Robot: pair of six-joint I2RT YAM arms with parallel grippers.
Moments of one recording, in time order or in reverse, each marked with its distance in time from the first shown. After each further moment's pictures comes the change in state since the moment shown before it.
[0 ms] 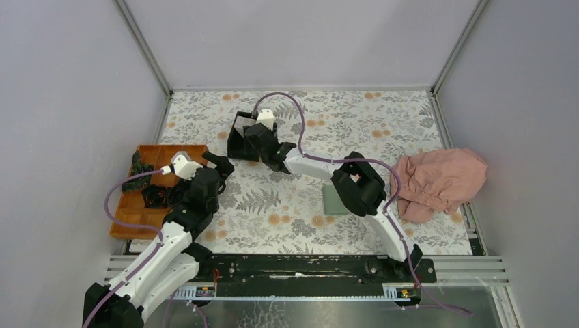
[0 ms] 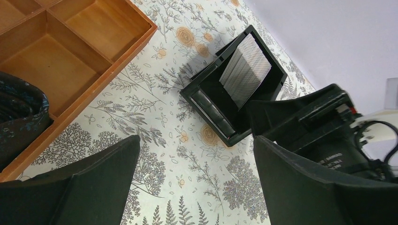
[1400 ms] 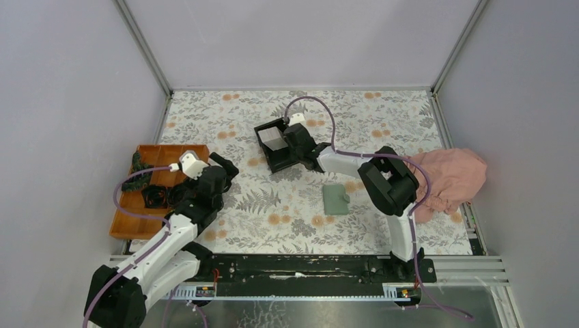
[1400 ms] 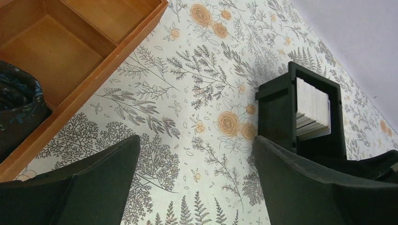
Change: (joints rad) left arm 0.000 0.110 -0.012 0.024 0.019 0.005; right arm -0.167 -0.232 -0.425 0.016 -0.095 -0.250
